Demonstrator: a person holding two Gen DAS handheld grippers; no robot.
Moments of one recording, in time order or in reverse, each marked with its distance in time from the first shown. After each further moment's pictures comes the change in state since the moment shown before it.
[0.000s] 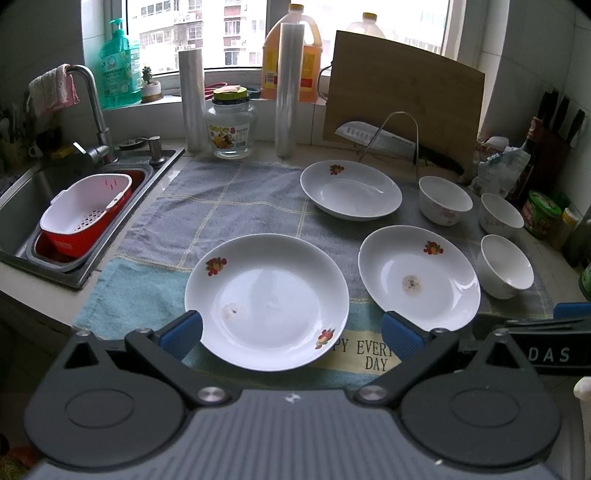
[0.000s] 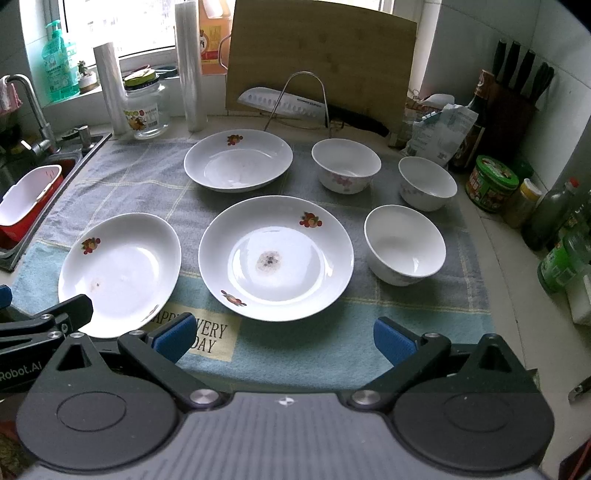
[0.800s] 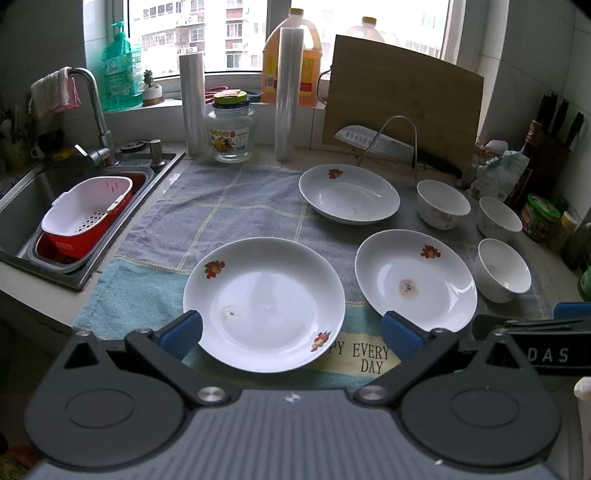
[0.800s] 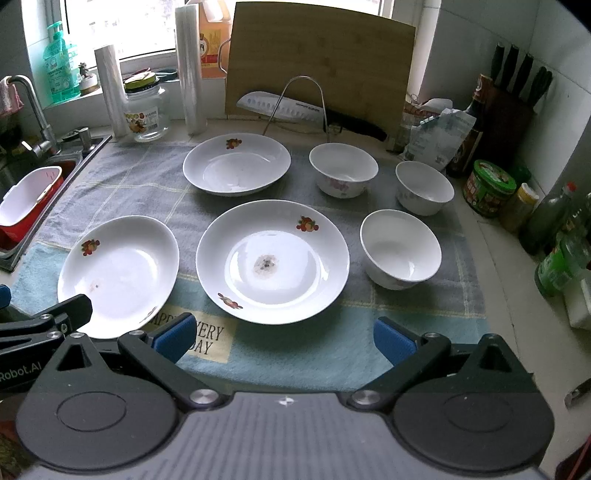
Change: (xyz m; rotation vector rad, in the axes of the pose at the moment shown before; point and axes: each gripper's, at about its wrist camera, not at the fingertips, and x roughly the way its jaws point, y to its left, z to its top) left arm -0.006 -0.003 0.004 -0.001 -0.005 0.002; right arm -0.006 -0.002 0.001 -0.009 -0.016 -0.007
